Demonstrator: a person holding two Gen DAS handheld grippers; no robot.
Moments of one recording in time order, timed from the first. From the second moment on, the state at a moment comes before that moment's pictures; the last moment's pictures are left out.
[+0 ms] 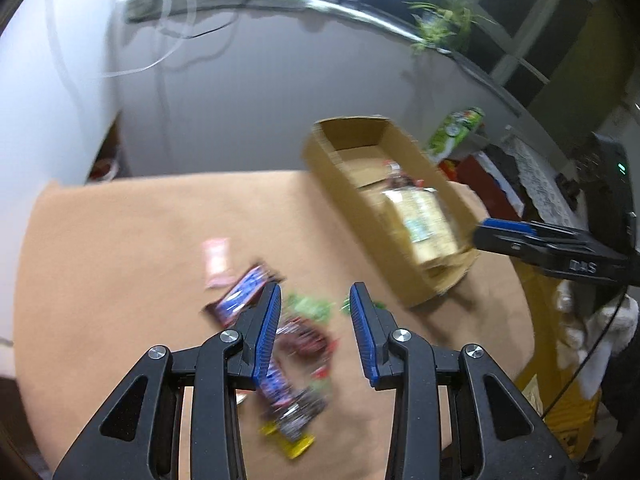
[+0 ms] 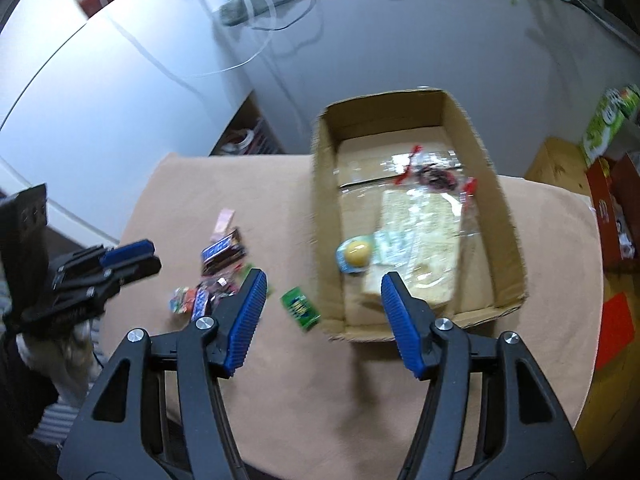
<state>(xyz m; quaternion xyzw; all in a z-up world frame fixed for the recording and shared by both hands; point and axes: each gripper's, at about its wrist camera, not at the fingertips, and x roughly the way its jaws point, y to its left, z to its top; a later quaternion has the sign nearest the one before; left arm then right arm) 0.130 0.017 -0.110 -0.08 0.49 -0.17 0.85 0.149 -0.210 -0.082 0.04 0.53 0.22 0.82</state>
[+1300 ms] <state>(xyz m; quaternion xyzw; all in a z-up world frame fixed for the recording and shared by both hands) 0.093 0.057 -0.195 0.00 0.54 -0.18 0.82 0.127 -0.041 -0.186 0.04 0.64 0.33 0.69</state>
